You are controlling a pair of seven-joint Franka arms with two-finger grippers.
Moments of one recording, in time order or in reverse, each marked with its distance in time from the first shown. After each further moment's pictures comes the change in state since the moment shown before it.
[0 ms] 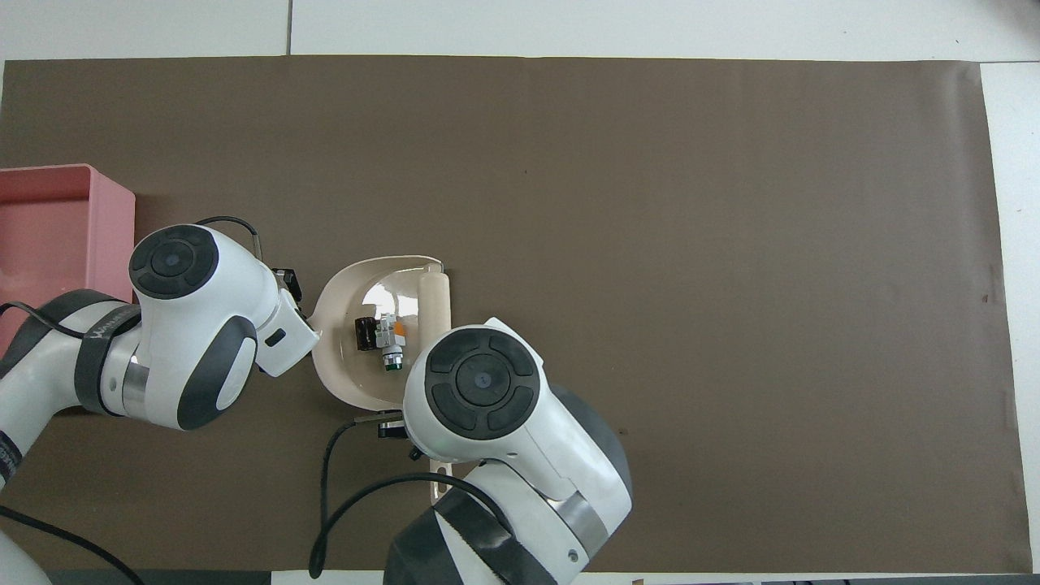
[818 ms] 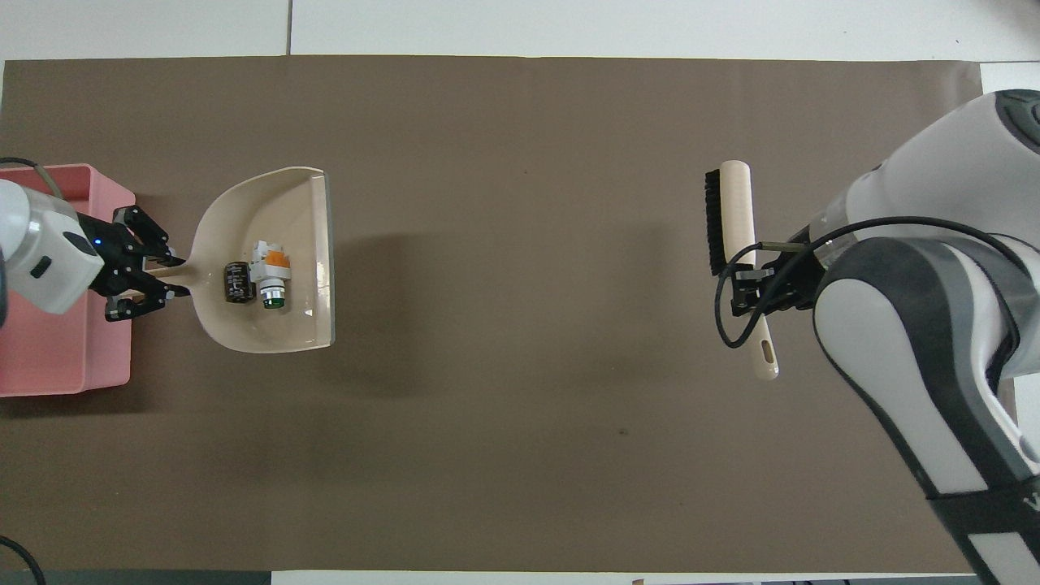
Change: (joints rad) left arm 0.353 0.040 0.014 0.320 -0.247 -0.295 0.324; right arm -0.672 -0.109 -0.006 -0.110 -0.080 -0.212 -0.567
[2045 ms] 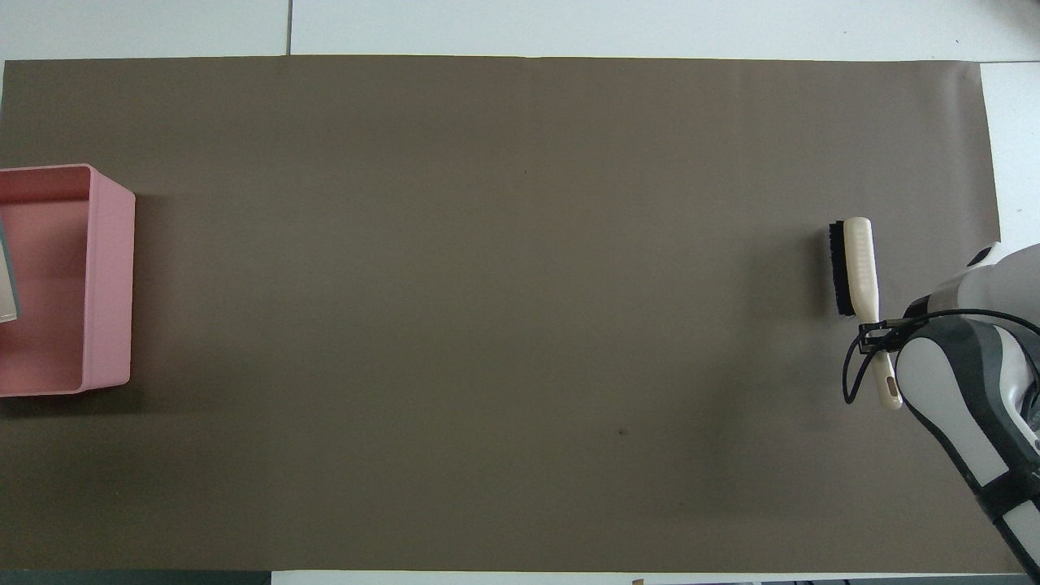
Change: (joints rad) left arm 0.276 0.240 0.148 0.423 0.528 0.101 0.107; right arm -0.294 -0.075 0.006 -0.417 -0.239 0.399 -0.254
